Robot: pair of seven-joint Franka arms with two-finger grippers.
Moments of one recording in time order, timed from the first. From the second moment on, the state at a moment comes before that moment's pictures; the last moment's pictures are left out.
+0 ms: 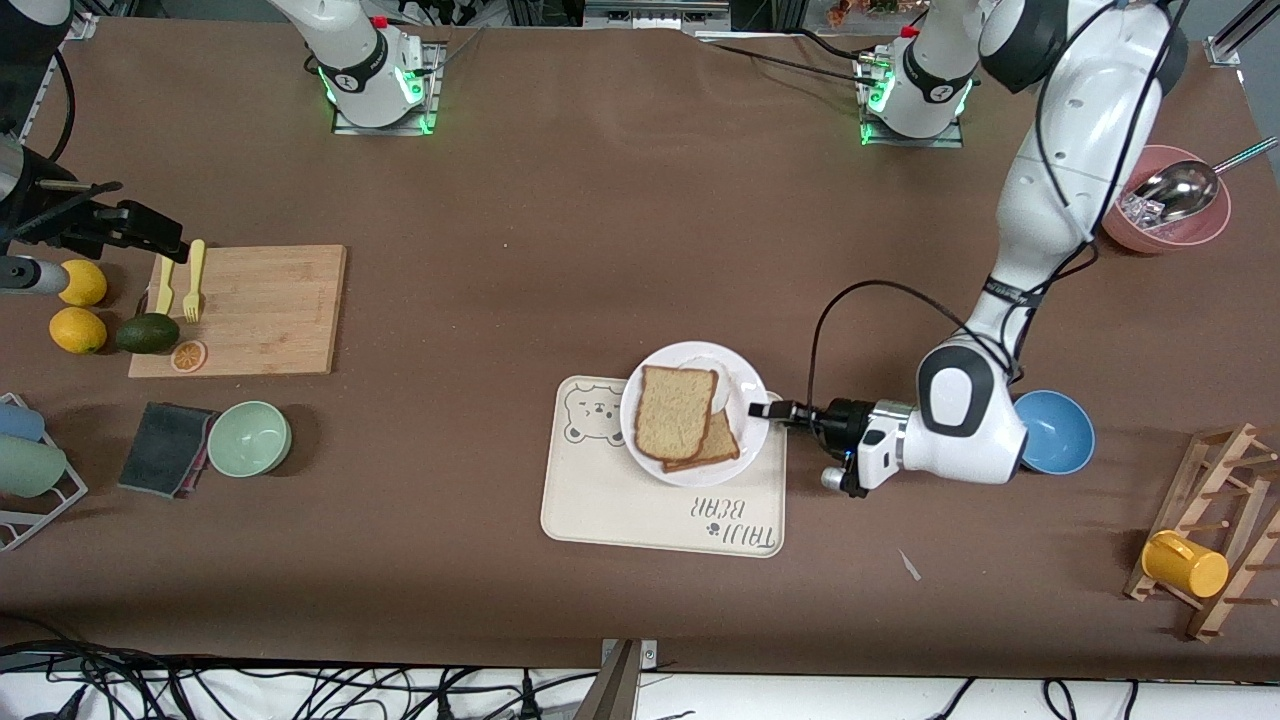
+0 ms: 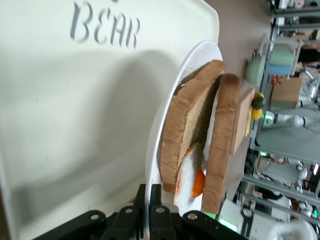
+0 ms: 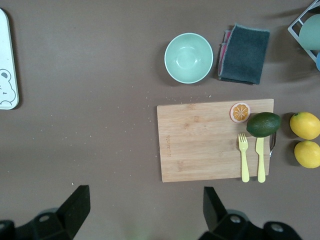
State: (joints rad) left arm -0.02 0.99 -0.27 -1.31 -0.90 1.98 0.41; right arm 0.01 0.08 0.00 -1.55 -0.01 1.53 0.04
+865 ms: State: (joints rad) left arm -0.09 1.05 -0.26 -1.25 -0.98 2.11 0.37; right arm 0.01 0.08 0.00 -1.55 -0.01 1.53 0.04
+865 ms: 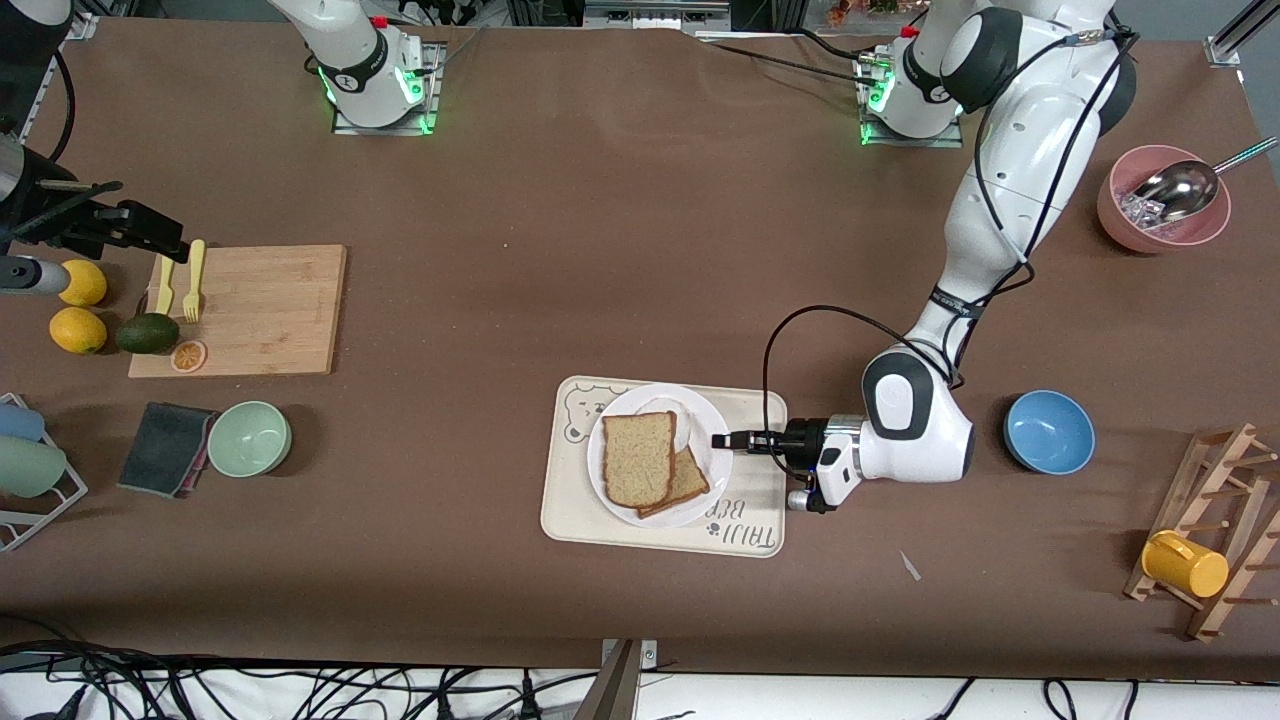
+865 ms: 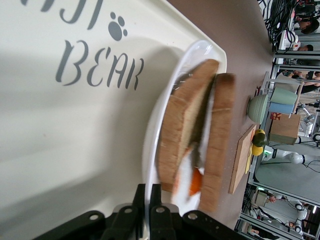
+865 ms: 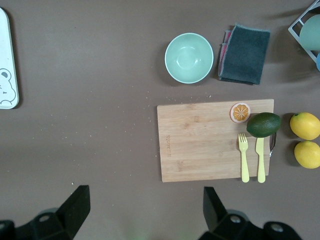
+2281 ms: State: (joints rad) left arm 0.10 0.76 -0.26 -1.21 -0.36 1.68 0.37; right arm 0.01 0.08 0.00 -1.55 -0.01 1.53 0.03
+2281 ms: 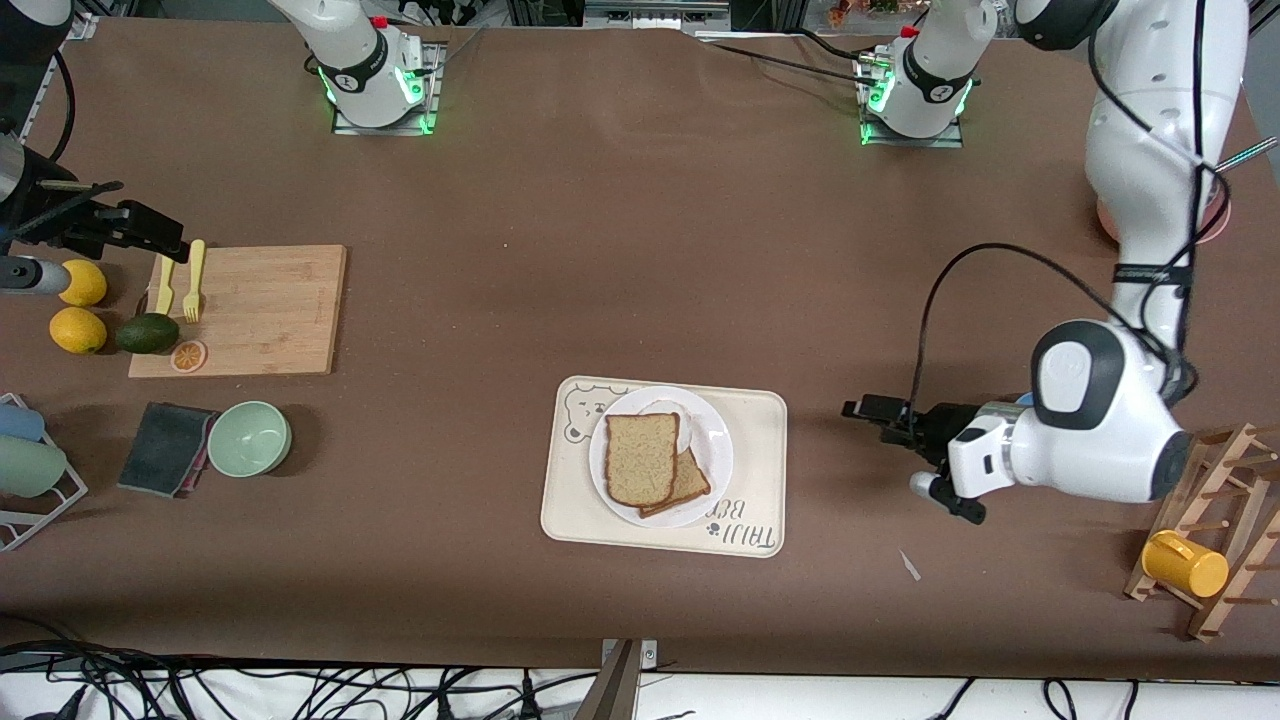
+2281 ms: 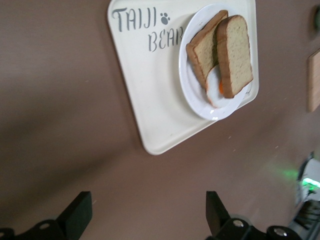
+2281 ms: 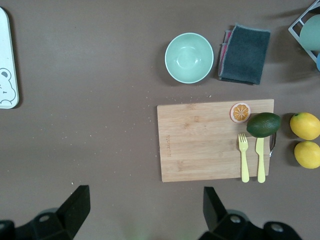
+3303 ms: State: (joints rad) left arm 0.00 0.09 -0.10 -1.48 -0.02 1.54 0.00; right arm 0.01 0.08 0.00 -1.55 -0.01 1.53 0.04
